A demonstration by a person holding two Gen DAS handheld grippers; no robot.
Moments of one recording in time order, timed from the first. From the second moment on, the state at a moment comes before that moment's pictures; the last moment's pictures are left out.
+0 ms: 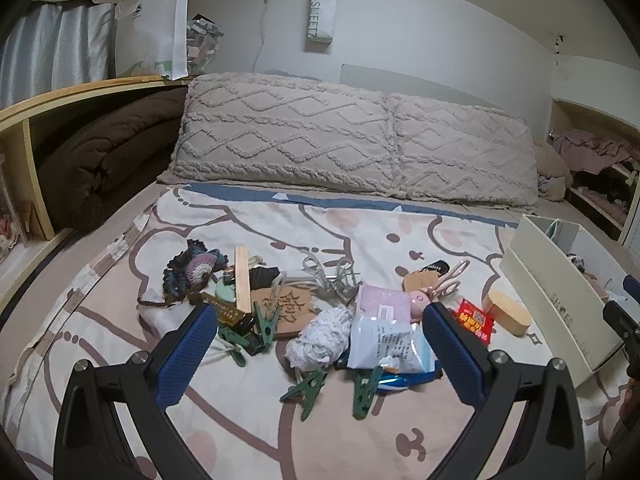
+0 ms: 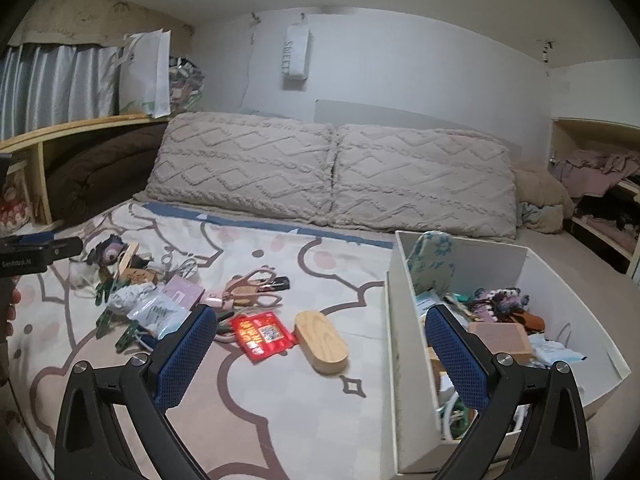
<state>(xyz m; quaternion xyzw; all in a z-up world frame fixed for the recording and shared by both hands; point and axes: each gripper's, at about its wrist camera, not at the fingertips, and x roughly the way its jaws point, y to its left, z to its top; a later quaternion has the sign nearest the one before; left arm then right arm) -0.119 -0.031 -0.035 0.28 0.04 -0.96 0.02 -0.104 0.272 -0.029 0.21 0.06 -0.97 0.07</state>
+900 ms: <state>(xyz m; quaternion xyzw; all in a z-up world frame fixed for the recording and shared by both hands) -0.134 -0.038 -0.100 0.38 -0.01 -0.92 0.01 -0.132 0.227 -0.098 0.32 0.10 -0.93 0.13</state>
